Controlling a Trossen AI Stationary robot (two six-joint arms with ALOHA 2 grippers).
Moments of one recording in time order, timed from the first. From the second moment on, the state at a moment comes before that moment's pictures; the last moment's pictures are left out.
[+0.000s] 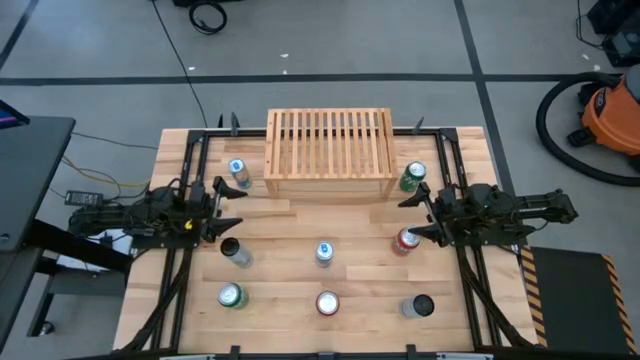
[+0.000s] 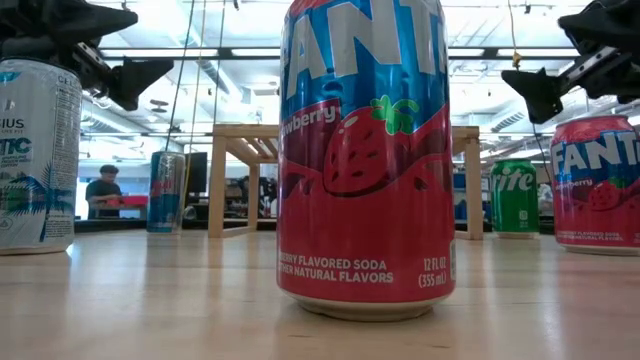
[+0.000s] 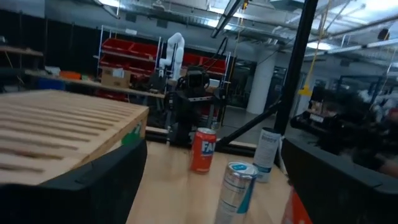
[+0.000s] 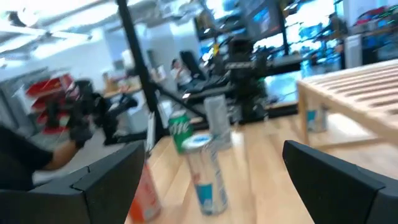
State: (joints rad) left arm 0.04 0.01 0.01 0.22 0.02 -0.19; right arm 0.06 0.00 0.01 0.12 -0.10 0.24
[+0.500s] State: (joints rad) left arm 0.04 0.05 0.18 -0.04 -0.22 -0.03; right arm 0.06 0.00 0.01 0.34 -0.01 0.12
